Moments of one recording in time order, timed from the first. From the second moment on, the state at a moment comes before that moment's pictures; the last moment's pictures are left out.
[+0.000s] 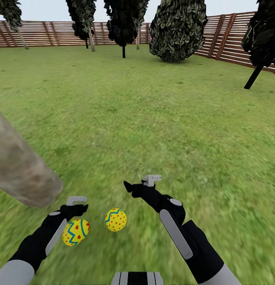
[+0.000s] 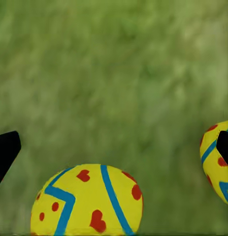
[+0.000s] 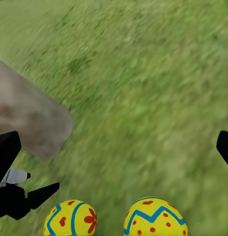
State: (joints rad) left arm -0.53 0.22 -0.14 -0.93 0.24 0.41 0.03; right arm -0.51 0.07 0.47 -1.45 -0.57 0.47 -0.10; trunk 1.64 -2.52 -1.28
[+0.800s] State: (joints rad) left arm -0.53 0.23 -0.05 -1.09 0.24 0.81 0.03; right arm -0.51 0.07 0.47 -1.45 -0.57 0.47 -0.10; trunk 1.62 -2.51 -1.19
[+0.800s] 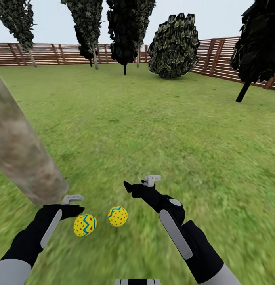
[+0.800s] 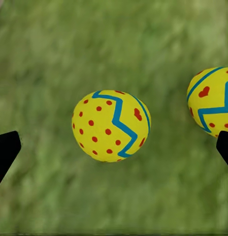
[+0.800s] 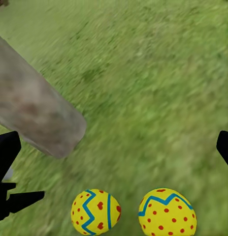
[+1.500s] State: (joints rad) left arm -0.53 0.23 -0.01 -1.09 0.24 0.91 0.03; right arm -0.51 0.07 0.48 -1.45 -0.57 0.47 -0.11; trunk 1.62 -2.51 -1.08
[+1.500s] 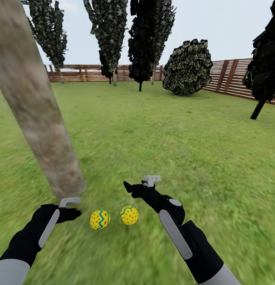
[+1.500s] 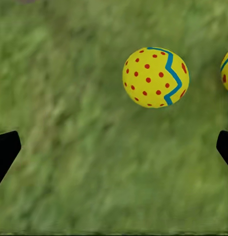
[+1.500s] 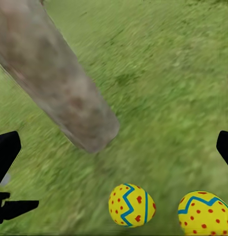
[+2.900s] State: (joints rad) left arm -0.53 0.23 -0.01 -1.08 0.23 0.94 0.04; right arm -0.51 0.08 0.48 -1.44 -0.57 0.47 -0.11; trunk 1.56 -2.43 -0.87
